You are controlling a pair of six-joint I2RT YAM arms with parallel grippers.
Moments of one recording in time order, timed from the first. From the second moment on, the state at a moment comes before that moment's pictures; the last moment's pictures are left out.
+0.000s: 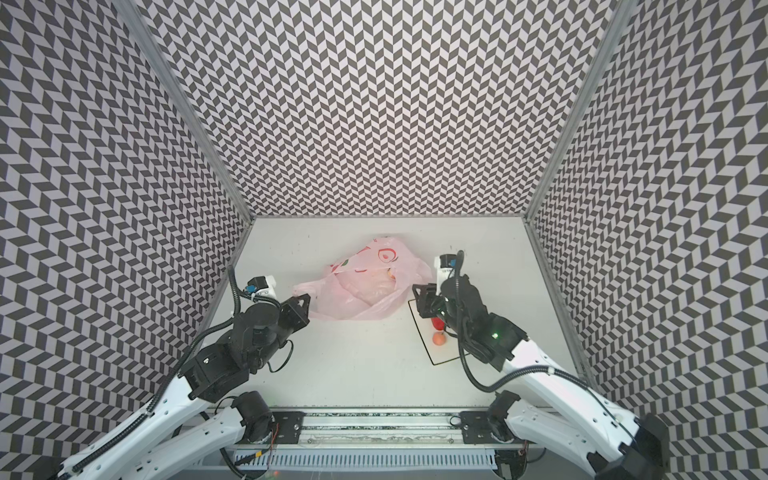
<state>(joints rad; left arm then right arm) -0.77 0.65 0.70 -0.48 -0.45 -0.96 0.75 1.01 0.86 -0.30 0.12 0.54</state>
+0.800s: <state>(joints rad) -0.77 0.65 0.70 -0.47 -0.31 -0.91 0.78 1.97 1.31 0.06 0.18 0.98</state>
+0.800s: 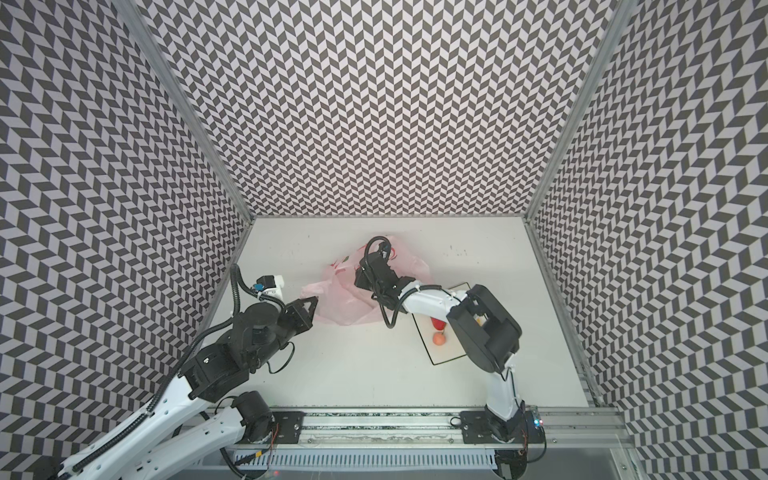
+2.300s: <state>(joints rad) -0.77 0.84 0.97 -0.51 0.13 -0.63 0.68 2.48 1.90 -0.02 0.23 1.16</state>
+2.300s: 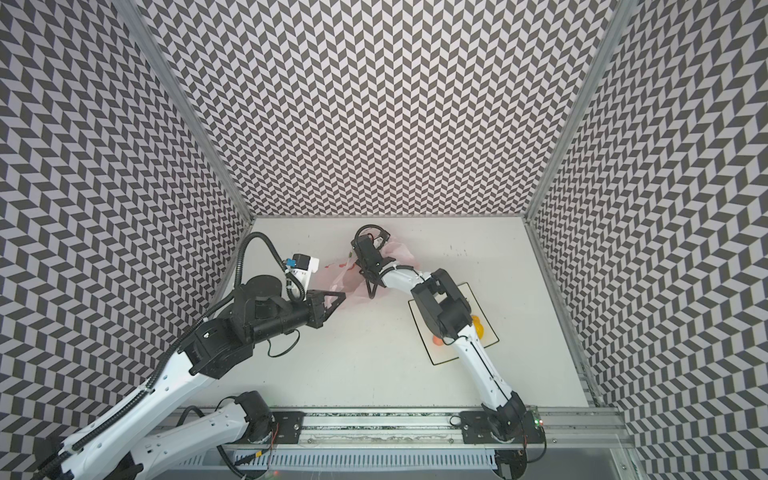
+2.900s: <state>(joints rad) -0.77 0.80 0.83 -0.51 -0.23 -0.89 0.67 2.09 1.35 0.13 -0.06 0.97</state>
